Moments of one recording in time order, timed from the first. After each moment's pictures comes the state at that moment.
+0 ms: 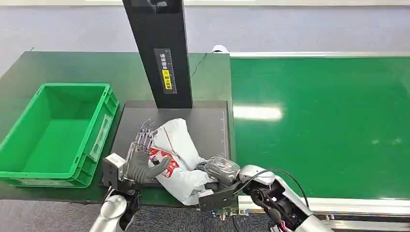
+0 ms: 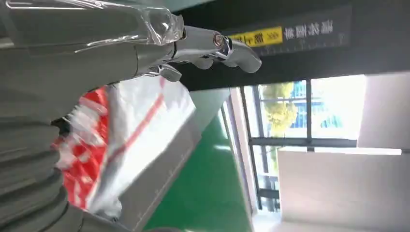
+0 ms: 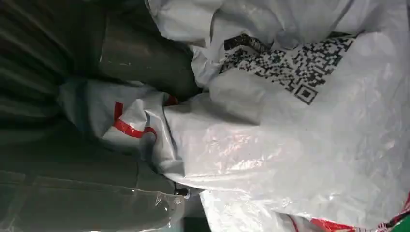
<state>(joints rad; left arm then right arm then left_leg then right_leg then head) -0.17 -0.10 -0.26 -1.27 0.00 -0.18 -0.49 -0.53 -0.16 0.87 -0.92 0.73 0.21 -0.43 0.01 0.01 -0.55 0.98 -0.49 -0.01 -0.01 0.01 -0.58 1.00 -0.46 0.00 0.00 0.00</state>
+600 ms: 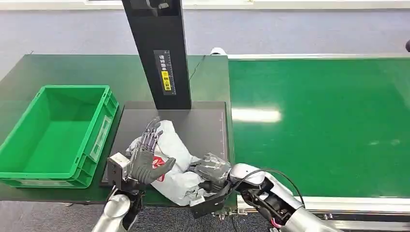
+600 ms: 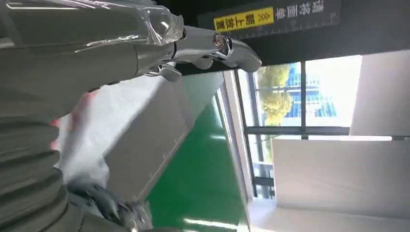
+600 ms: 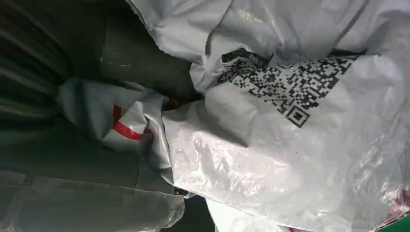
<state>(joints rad) -0.18 -0.11 -0.29 -1.26 0.02 -0.20 -0.49 -0.61 -0.10 1.01 -0.82 0.81 0.00 -0.47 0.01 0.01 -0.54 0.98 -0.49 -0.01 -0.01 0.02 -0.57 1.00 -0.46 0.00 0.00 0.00</state>
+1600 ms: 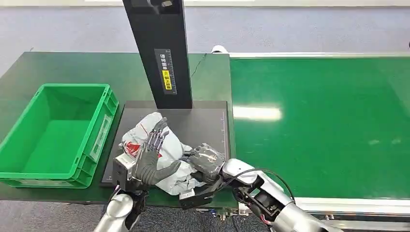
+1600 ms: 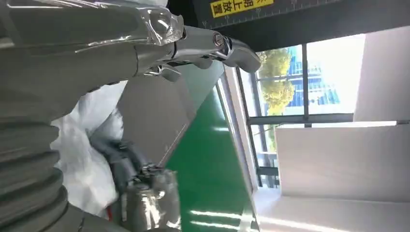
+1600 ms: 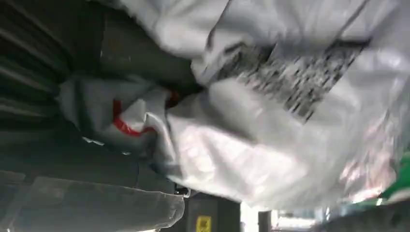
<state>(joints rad) -0.18 -0.11 -0.31 -1.26 -0.01 -0.22 -0.48 -0.63 -0.04 0.99 -0.75 0.84 -0.22 -0.40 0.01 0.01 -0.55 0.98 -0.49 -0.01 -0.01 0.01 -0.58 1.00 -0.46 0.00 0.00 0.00</state>
